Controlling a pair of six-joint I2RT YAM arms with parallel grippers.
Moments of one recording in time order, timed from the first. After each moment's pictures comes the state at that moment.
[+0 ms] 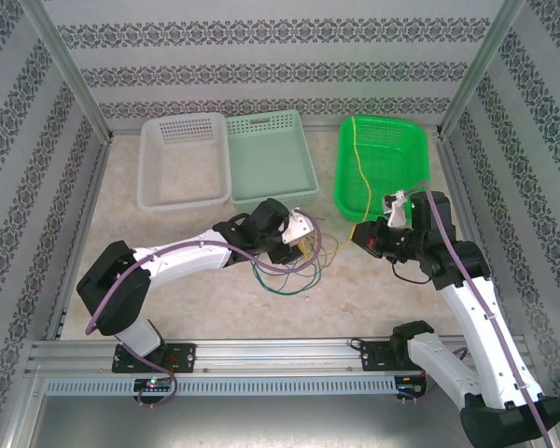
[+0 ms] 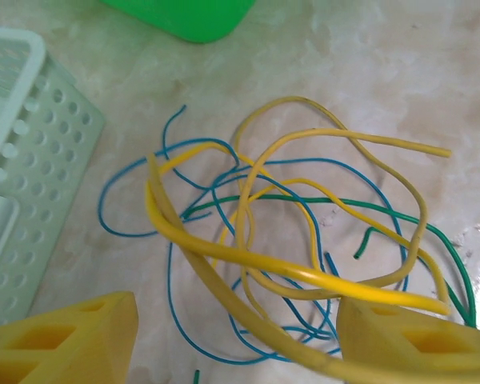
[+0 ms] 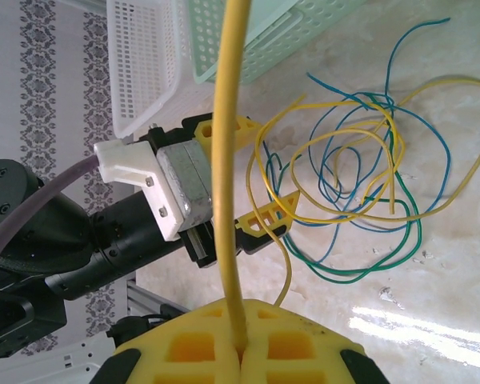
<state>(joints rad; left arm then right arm) -0.83 1.62 1.06 -0.21 0.02 0.31 0.19 0.83 0.96 -0.89 -0.62 0.73</state>
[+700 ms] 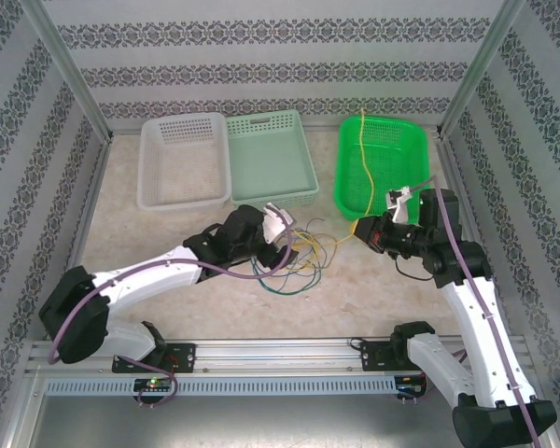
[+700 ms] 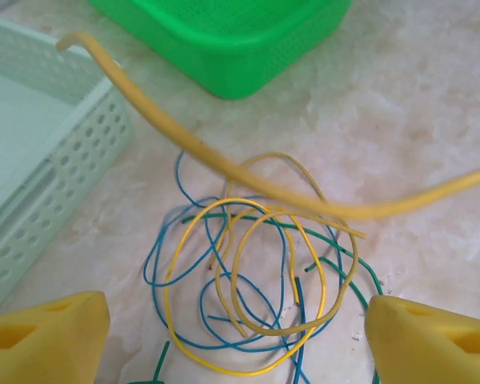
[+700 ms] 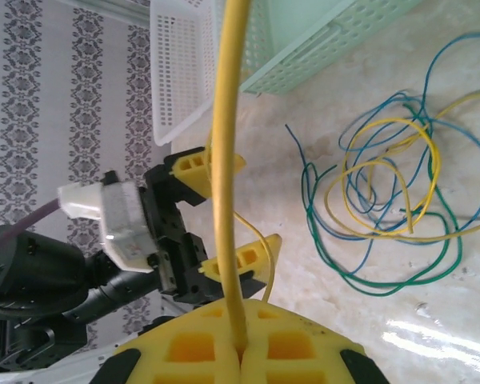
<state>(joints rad) -0.80 1.35 0.86 -0.10 0.05 0.04 0.11 0.82 0.94 -0.82 -0.76 0.76</state>
